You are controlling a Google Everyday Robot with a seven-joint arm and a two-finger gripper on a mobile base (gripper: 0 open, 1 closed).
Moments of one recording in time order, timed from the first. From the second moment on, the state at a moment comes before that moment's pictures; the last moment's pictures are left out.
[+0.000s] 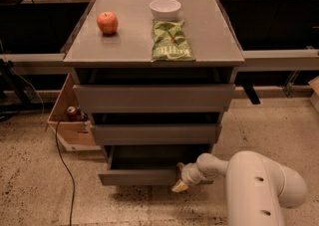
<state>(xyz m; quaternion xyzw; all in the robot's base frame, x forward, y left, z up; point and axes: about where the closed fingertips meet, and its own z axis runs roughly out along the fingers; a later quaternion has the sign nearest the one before) 0.611 -0.096 0.167 -0.61 0.74 0.16 0.24</state>
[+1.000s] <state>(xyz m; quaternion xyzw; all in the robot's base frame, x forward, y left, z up) 0.605 -0.096 0.175 -0.61 0.74 0.16 0.24</state>
